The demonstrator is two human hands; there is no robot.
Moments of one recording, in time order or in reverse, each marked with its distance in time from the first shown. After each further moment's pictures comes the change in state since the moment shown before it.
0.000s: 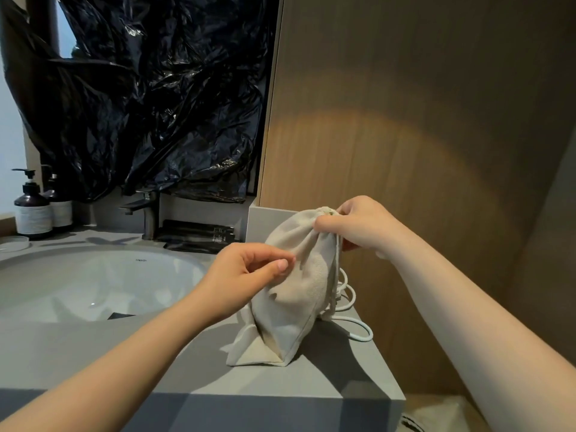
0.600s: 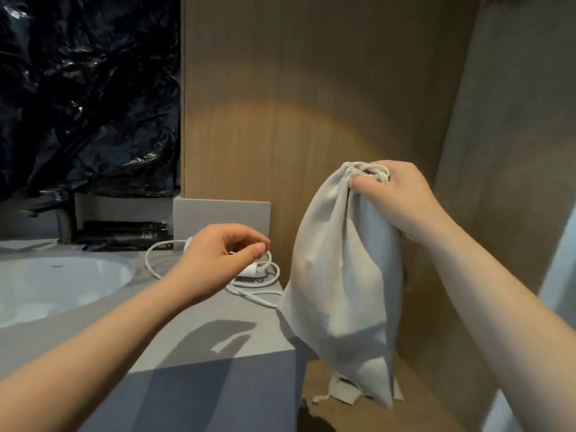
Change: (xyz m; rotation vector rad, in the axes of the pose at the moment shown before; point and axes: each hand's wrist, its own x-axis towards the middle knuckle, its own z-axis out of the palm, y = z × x) left_hand -0.001 0.058 0.088 0.217 -0.065 0.070; right_hand -0.100 0.073 -0.128 -0.001 0.449 -0.211
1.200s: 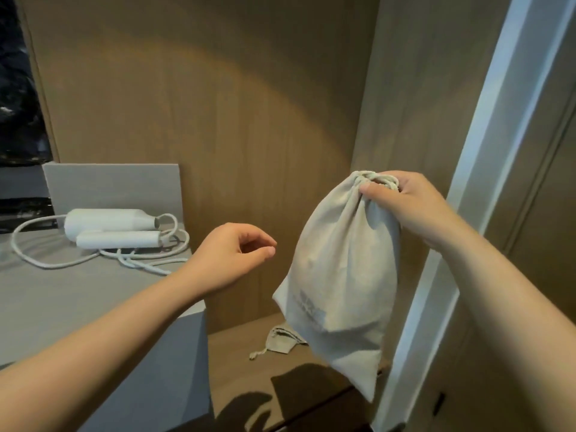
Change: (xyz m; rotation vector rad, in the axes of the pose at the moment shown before) left_hand 0.012 0.037 0.164 0.056 -0.297 0.075; right_hand -0.073 0.132 -0.117 -0.001 -0.025 0.223
